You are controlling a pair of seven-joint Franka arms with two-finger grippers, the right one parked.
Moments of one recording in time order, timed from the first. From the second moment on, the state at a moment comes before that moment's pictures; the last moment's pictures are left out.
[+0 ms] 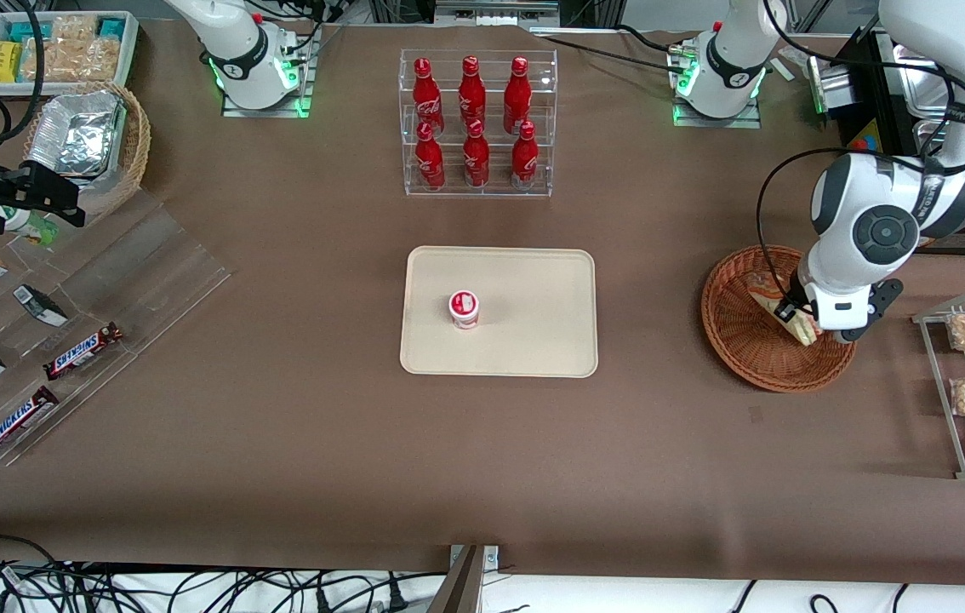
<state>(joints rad) 0.04 0.26 -0.08 -2.06 0.26 2.13 -0.93</state>
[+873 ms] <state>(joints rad) 0.03 0.23 -0.53 -1.67 0.08 1.74 -0.74</state>
